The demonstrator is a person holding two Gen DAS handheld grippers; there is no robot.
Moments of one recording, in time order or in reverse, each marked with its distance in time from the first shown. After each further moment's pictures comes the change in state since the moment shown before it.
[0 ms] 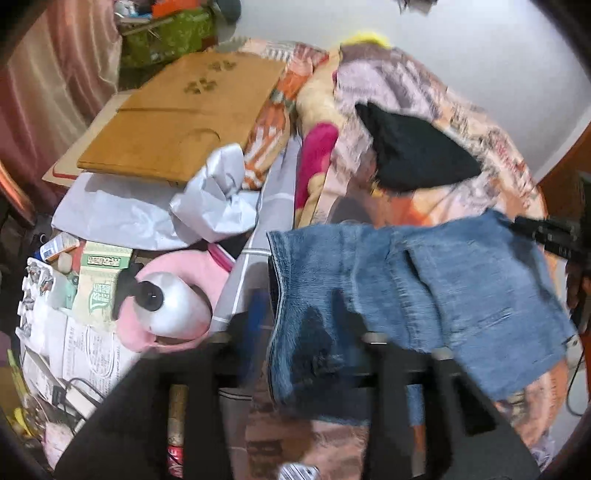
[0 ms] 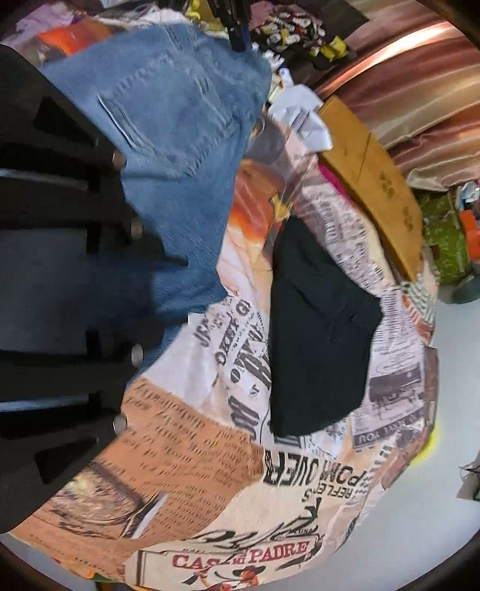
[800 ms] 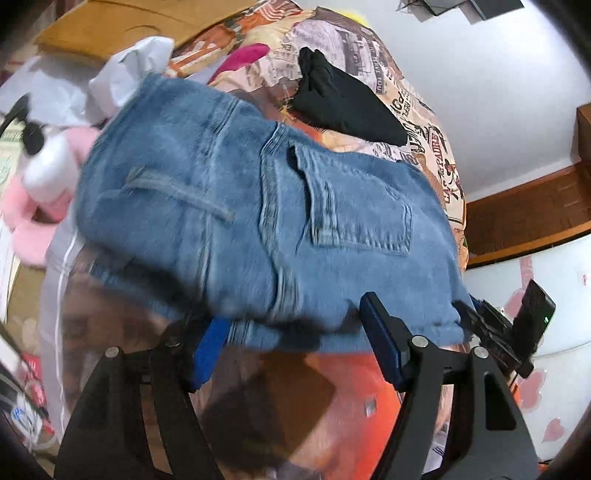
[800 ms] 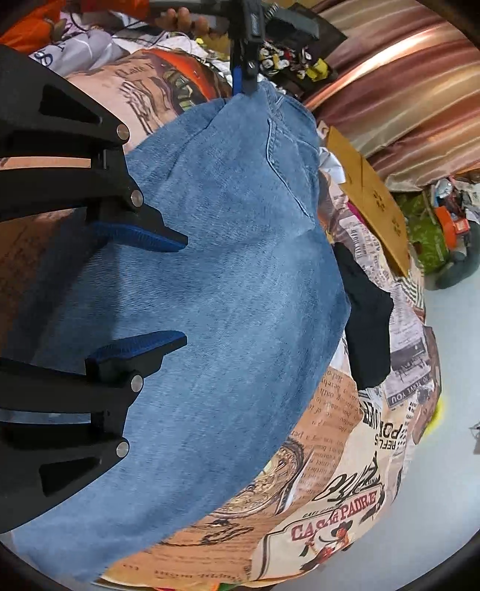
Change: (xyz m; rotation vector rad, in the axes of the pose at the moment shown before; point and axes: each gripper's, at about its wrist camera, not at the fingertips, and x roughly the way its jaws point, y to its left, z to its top) left arm 0.023 -0.056 -0.067 -0.219 0.183 -0.383; right arm -0.067 0.011 -0.140 0.114 -0.077 0.045
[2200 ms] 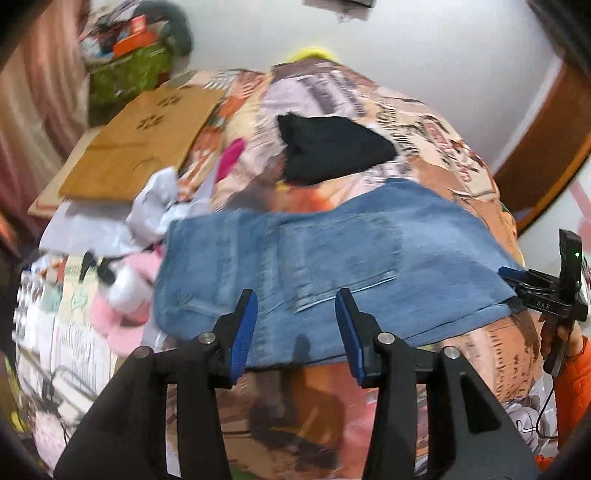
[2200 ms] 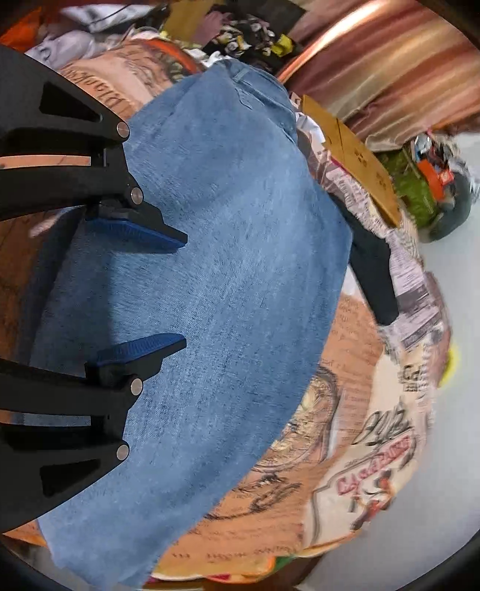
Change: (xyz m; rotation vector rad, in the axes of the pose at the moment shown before) left arm -0.053 -0.082 -0.007 0.389 -0.197 0.306; right arm -0.017 -0.037 -0.023 0.133 -0.013 -0.060
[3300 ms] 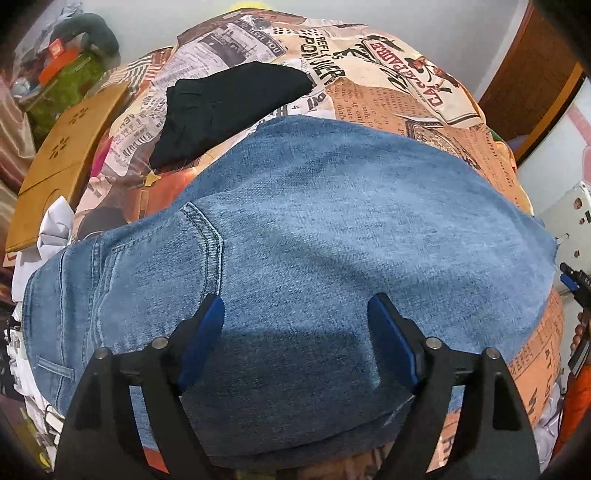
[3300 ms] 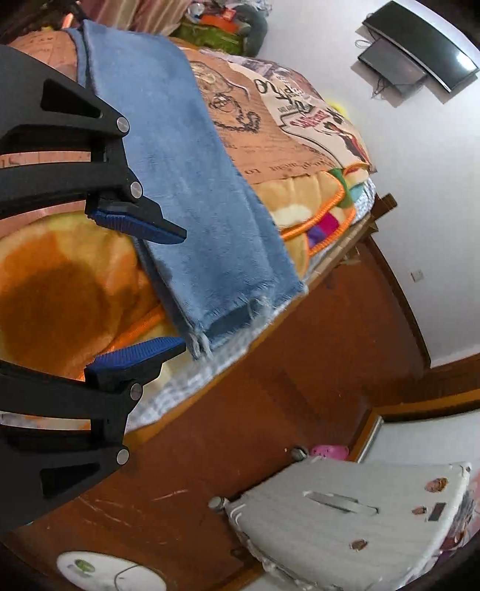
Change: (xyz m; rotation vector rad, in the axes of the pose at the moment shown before) left arm 0.122 -0.154 0.019 0.179 0.185 0.013; right arm -0.116 -0.292 -0.186 0.844 -0.238 -0.303
